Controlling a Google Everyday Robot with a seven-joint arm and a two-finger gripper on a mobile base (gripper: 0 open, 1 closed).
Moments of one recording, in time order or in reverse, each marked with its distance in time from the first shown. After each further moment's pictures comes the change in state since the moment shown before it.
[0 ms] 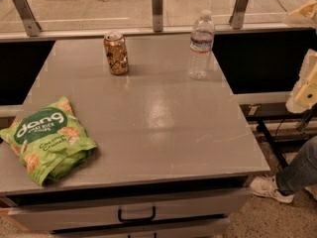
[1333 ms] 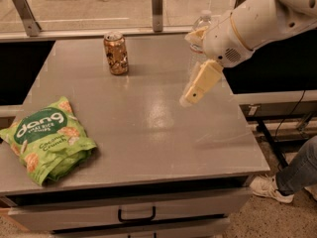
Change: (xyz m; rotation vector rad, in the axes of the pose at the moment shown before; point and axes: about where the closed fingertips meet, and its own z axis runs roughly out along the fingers) arm -0.144 -0.015 0.137 -0.105 -0.400 -0.057
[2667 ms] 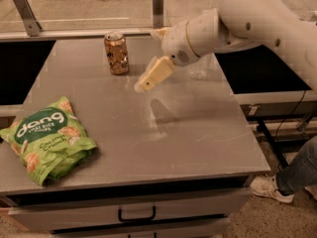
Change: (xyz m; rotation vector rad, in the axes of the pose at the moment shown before) arm -0.049 -0.048 0.088 0.048 -0.244 0.050
